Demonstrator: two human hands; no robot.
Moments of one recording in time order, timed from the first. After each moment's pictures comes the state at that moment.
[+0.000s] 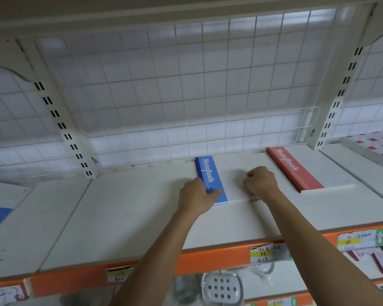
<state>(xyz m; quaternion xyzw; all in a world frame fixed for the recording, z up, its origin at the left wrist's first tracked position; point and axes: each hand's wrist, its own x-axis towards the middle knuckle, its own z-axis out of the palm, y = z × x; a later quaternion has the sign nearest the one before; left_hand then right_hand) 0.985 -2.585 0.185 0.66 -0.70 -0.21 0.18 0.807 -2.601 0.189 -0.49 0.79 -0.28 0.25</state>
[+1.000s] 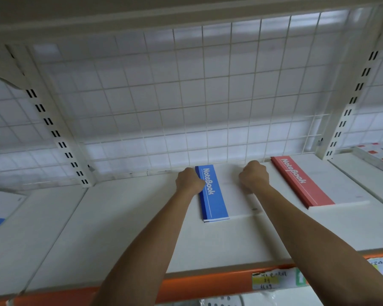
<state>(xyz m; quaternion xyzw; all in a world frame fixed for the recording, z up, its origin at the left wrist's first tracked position) 0.981 -2.670 0.194 0.72 -0.63 -0.24 0.19 0.812 -2.664 0.197 -0.49 0.80 -0.26 0.22</state>
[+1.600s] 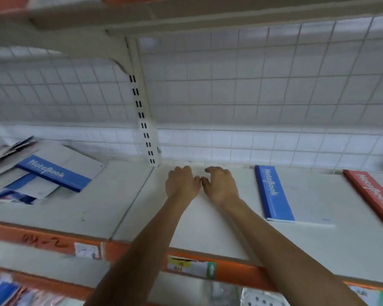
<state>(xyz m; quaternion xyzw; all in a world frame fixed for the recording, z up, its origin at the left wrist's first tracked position) 1.143 -2.614 0.195 0.78 -0.59 -0.03 0.19 1.032 -2.620 0.196 -0.77 0.58 -0.24 0.16</state>
